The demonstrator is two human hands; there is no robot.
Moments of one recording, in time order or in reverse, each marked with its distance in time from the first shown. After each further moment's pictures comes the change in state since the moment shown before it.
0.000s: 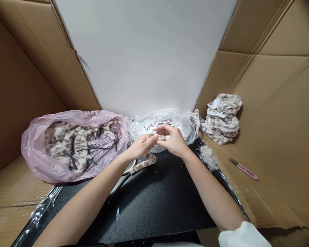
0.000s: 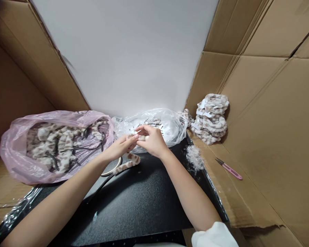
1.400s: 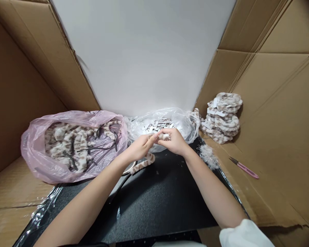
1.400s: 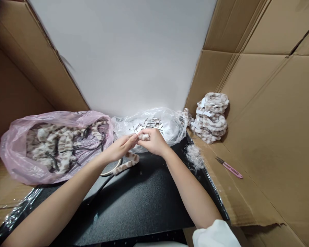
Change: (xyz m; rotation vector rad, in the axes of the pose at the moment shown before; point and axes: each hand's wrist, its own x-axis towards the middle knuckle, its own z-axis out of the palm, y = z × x) left_hand -0.006 0.008 -0.001 0.117 0.037 0.022; right_hand 0.001 0.003 -0.007 -0.055 -0.119 0.026
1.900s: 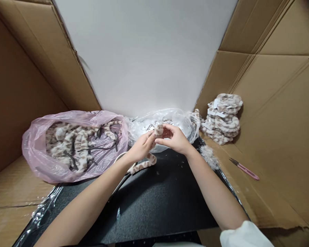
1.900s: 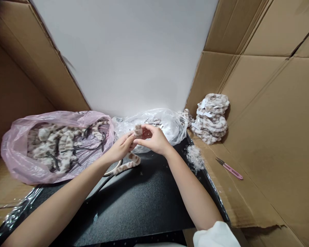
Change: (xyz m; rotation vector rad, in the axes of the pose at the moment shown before) left_hand 0.002 0.000 0.010 -0.186 0.108 0.049; right_hand 0.002 -0.003 -0.001 0.286 -0.010 0.036
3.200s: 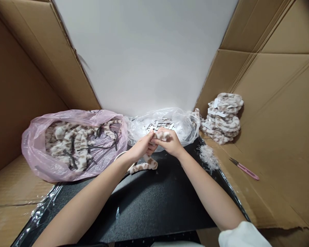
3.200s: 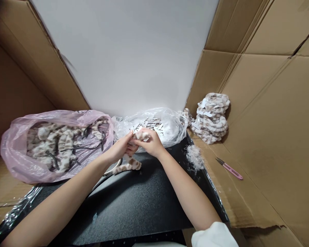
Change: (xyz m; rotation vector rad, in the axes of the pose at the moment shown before) left_hand 0.002 -0.002 0.004 -0.492 -0.092 -0.328; right_hand 0.003 0.026 0.016 -0.037 0.088 -0.131
